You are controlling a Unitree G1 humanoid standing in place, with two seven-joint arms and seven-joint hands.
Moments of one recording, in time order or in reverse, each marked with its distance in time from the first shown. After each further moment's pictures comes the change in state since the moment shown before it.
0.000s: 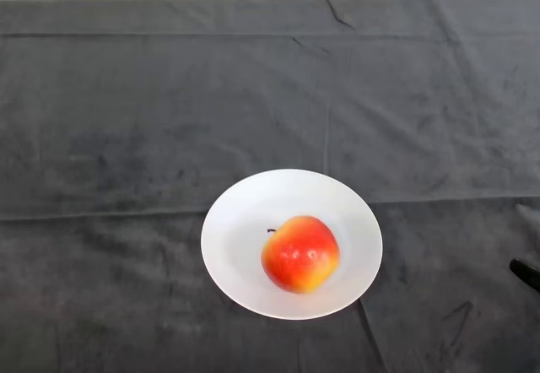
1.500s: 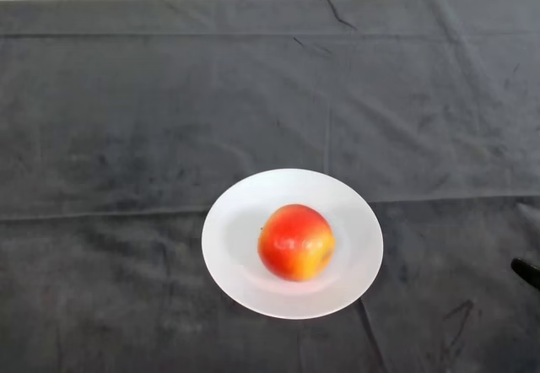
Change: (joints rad) left arm 0.039 -0.065 -0.046 -0.181 0.025 0.081 -0.063; right arm 0.000 0.000 -0.005 -0.001 -0.003 0.000 0.007
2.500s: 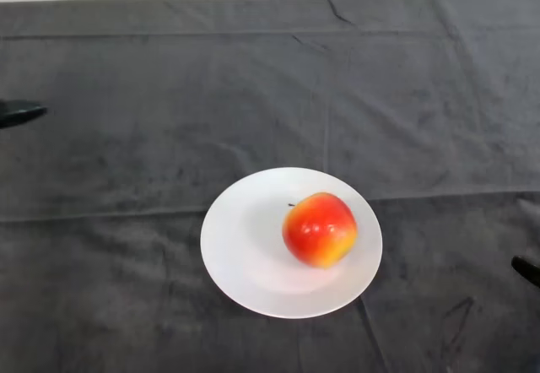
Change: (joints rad) left arm 0.004 -0.164 -0.206 -0.276 0.057 0.125 -0.101; right arm 0.000 -0.003 -0.004 -0.009 -0.011 -0.001 0.001
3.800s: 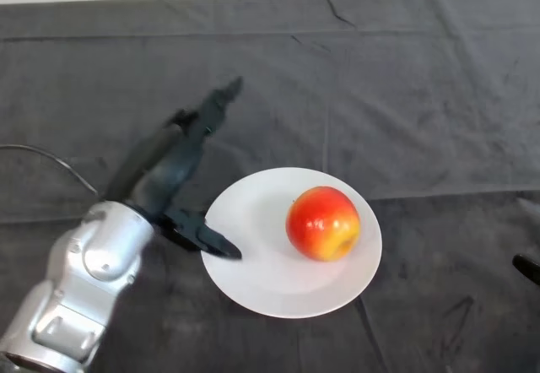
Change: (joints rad) left arm 0.066 -0.163 -0.550 -0.204 0.244 0.056 -0.178; right arm 0.000 -0.001 0.000 -0.002 0.007 -0.009 0.001
